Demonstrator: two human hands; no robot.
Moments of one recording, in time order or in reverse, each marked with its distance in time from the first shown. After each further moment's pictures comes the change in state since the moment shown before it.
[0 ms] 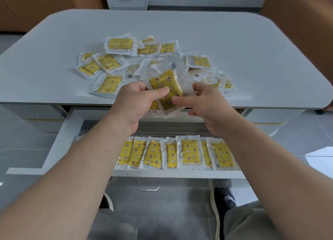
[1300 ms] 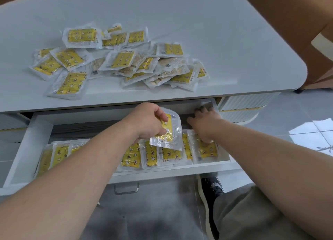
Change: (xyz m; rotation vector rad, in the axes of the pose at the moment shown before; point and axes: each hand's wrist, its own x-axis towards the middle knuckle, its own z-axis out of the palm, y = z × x) left_hand 0.011 -0.038 0.072 0.714 -0.375 -0.094; right_hand 0.045 0.117 -0.075 -1.874 -0.369 0.008
